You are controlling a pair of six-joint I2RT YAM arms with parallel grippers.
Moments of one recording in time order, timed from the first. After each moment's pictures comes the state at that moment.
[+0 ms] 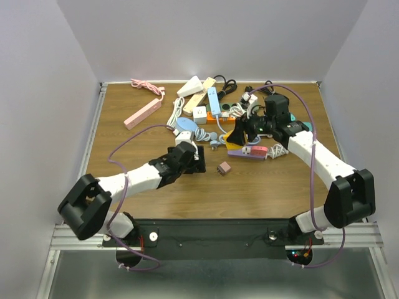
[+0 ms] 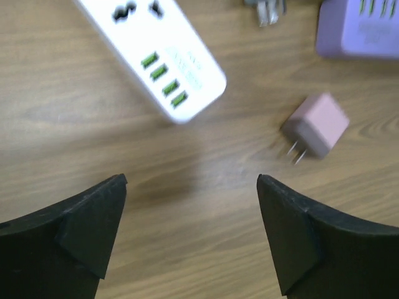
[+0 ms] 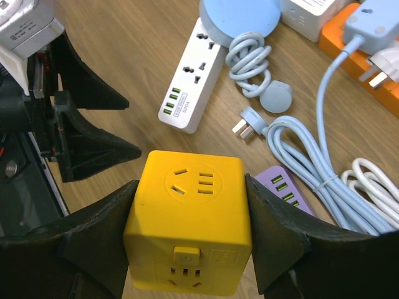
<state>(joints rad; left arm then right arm) -0.81 1.31 0.66 -0.11 -0.27 -0.65 0.34 1.44 1.13 -0.30 -0.70 -0.05</state>
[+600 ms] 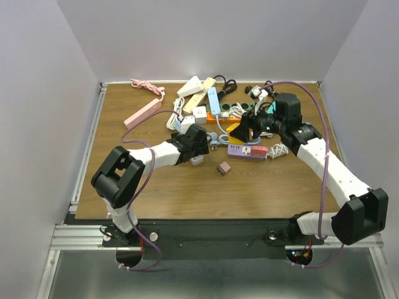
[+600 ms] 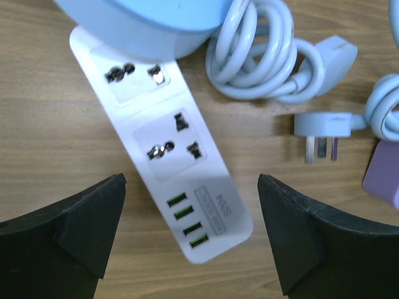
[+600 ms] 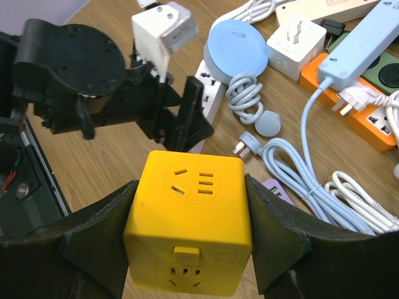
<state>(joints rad) -0.71 1.70 0.98 -0.14 -0.41 -0.68 0.34 1.29 1.13 -0.28 -0.64 0.02</state>
